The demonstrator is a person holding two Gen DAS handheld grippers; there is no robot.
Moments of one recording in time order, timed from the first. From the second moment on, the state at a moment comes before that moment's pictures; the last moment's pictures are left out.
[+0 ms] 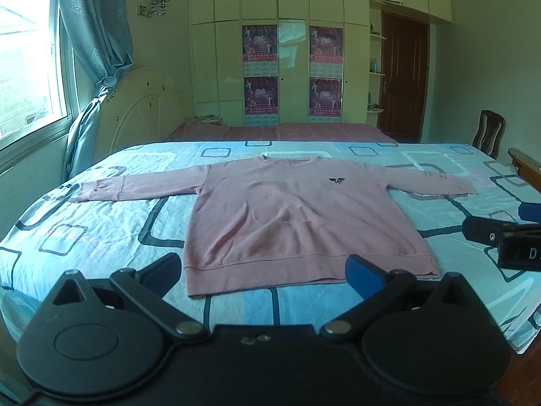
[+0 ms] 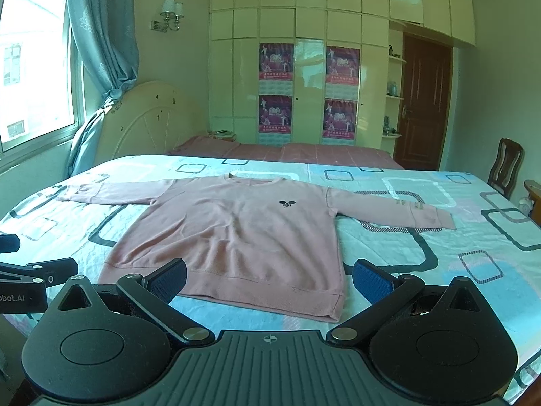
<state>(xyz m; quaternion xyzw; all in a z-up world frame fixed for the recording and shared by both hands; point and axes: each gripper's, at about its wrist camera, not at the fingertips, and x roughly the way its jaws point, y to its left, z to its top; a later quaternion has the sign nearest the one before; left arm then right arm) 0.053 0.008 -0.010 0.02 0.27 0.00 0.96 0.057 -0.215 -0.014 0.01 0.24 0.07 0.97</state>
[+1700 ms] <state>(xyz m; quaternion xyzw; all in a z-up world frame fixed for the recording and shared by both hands) 0.452 -0.101 -0.101 0.04 0.37 -0.04 0.93 0.432 -0.466 -0.128 0.11 0.27 -0.16 0.94</state>
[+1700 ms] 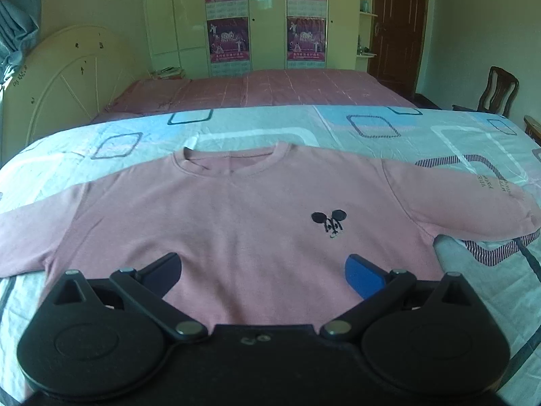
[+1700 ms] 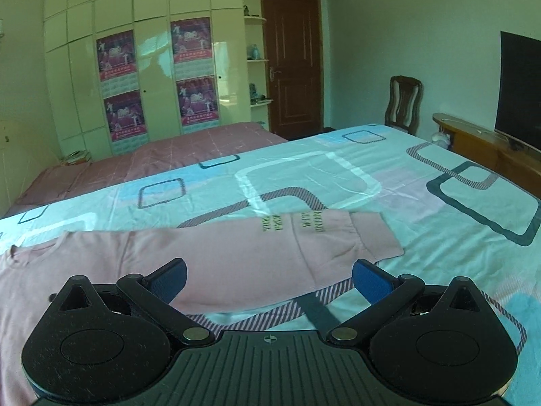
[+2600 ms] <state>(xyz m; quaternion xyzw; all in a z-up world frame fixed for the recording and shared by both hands) 0.533 -0.139 -0.150 0.04 0.43 -0.03 0.90 0.464 -0.626 -0.224 0.37 0.26 -0.20 0.87</state>
